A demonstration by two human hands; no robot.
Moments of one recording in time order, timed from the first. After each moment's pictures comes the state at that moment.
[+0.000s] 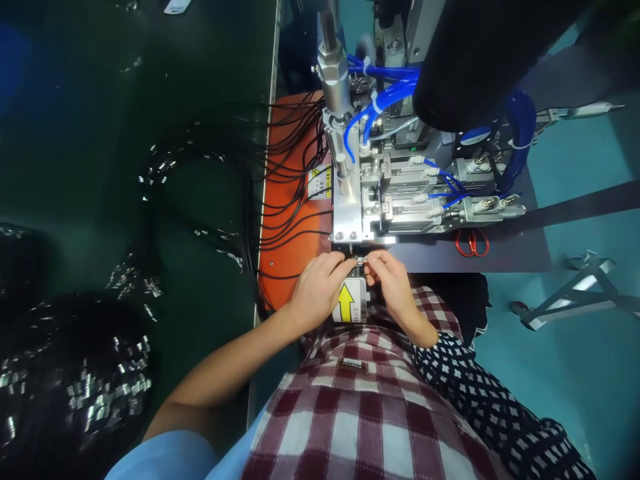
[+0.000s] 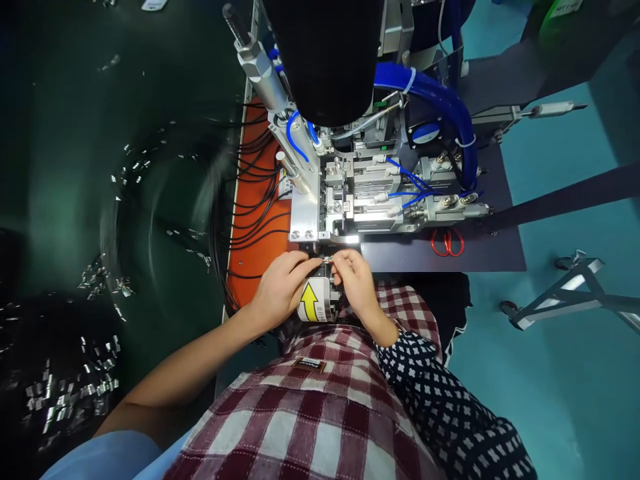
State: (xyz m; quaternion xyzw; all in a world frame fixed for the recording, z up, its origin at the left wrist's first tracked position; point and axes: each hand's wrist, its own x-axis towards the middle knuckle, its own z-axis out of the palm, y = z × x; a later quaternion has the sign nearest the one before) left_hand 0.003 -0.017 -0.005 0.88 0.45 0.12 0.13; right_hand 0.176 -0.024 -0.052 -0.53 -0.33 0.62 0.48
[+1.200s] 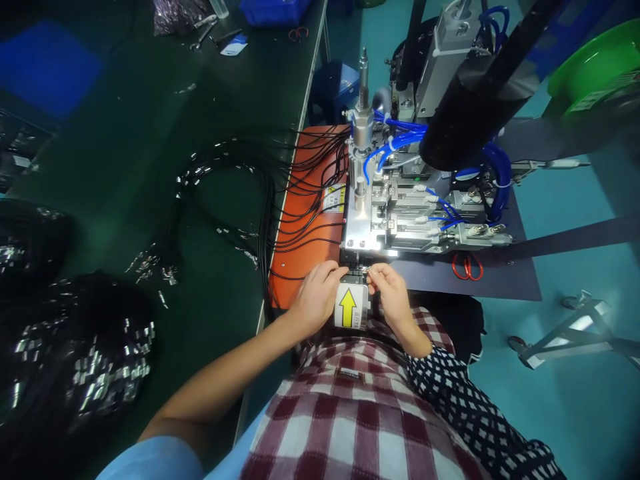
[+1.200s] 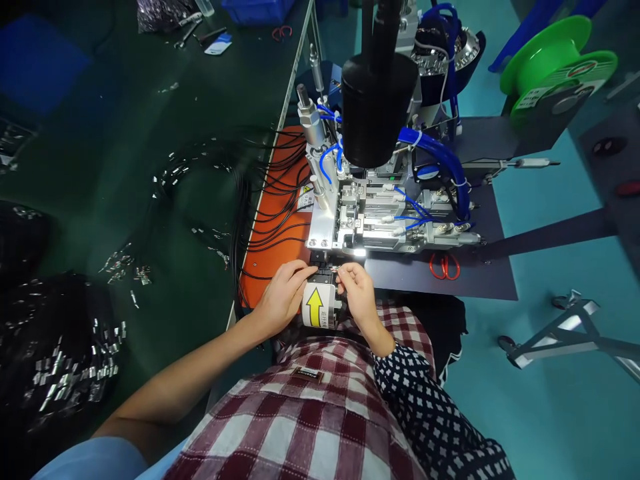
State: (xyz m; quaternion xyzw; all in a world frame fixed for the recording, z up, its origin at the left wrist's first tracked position) left_hand -0.009 -0.036 -0.017 0.82 0.52 0.19 0.17; right_hand 0.174 -0.023 -0.053 -0.51 -0.33 0.63 0.48
